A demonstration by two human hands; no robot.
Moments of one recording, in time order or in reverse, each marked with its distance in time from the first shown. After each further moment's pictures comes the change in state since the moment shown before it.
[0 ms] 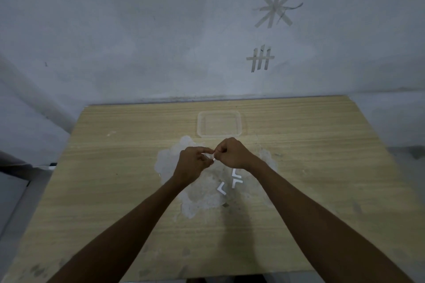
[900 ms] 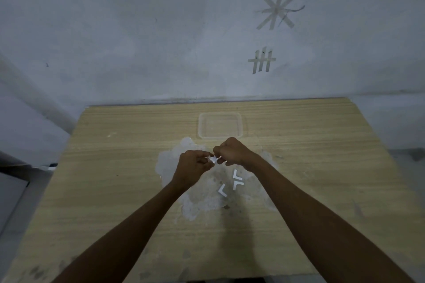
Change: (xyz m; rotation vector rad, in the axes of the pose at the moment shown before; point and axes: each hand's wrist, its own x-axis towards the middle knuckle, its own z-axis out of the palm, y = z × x) left_hand 0.001 -0.009 0.001 0.039 0.038 -0.009; right_hand -0.001 -0.023 -0.009 0.222 -0.071 0.234
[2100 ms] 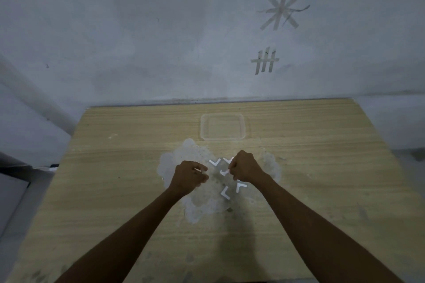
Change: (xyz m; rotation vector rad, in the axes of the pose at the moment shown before) left_hand -0.001 -0.032 -0.001 -0.118 -0.152 -0.296; right_hand 0.016 0.051 0.008 -0.363 0.107 0.003
